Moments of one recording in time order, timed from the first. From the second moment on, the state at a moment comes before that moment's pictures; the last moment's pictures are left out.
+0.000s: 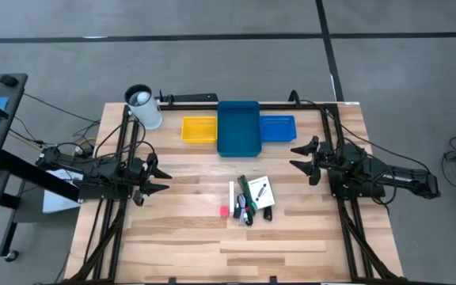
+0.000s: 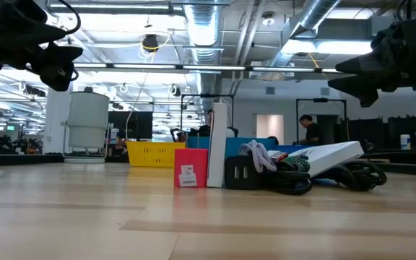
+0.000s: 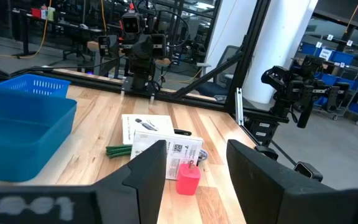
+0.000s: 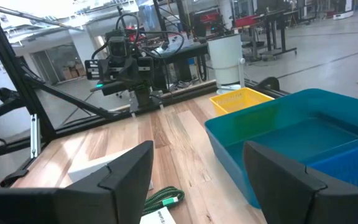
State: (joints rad) left arm -0.26 0.03 0.01 0.05 -0.12 -0.23; right arm -0.21 0.05 0.01 0.01 -0.05 0.20
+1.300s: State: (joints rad) left arm -0.26 0.03 0.01 0.05 -0.12 -0.23; right arm -0.21 0.05 0.01 0.05 -0.06 0.25
